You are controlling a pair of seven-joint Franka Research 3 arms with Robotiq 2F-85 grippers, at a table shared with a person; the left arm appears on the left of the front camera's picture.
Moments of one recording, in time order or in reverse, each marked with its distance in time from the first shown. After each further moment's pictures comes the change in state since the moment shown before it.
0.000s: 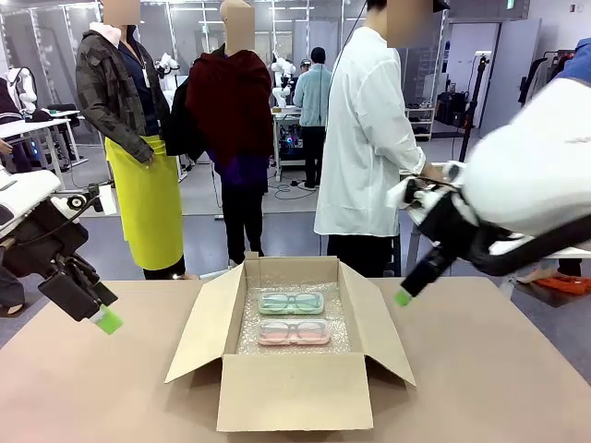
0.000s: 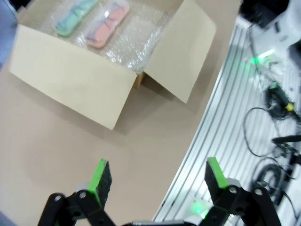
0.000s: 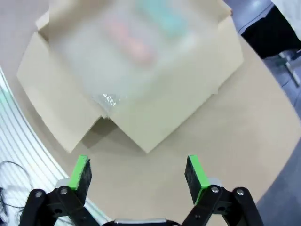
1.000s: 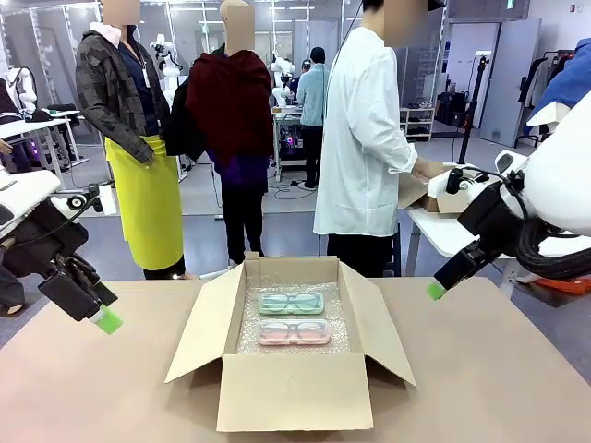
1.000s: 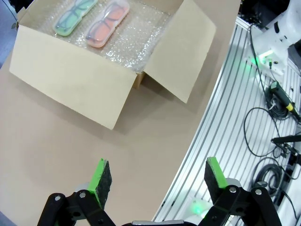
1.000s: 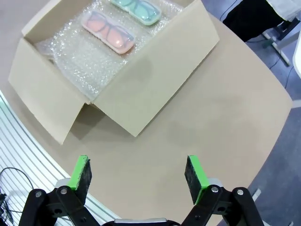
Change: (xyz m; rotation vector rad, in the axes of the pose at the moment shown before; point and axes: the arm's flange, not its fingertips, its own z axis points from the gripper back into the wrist) left arm 0.000 0.000 0.000 0.000 0.001 0.000; right arm -0.014 -0.011 0.028 -0.064 0.004 -0.085
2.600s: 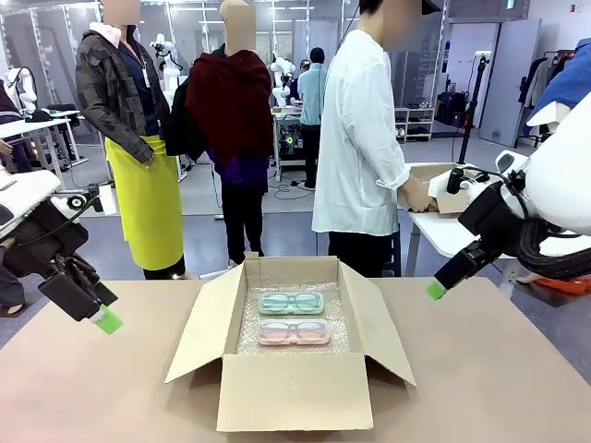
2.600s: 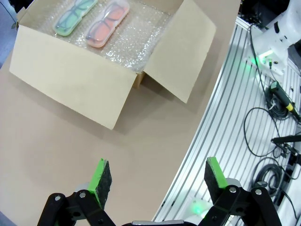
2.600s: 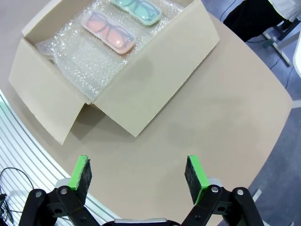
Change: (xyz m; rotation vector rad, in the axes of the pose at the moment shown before) left arm 0.000 0.000 0.000 0.000 0.000 0.000; right arm 0.000 -0.001 0.000 0.003 -0.001 -0.001
